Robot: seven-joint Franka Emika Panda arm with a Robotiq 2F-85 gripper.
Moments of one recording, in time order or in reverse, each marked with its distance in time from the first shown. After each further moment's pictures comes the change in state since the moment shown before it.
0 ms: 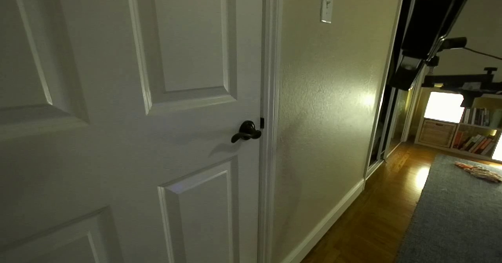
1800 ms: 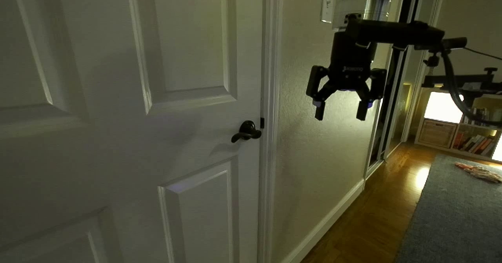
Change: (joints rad) arm -0.080 0.463 -0.161 0.268 -0.088 -0.005 0.499
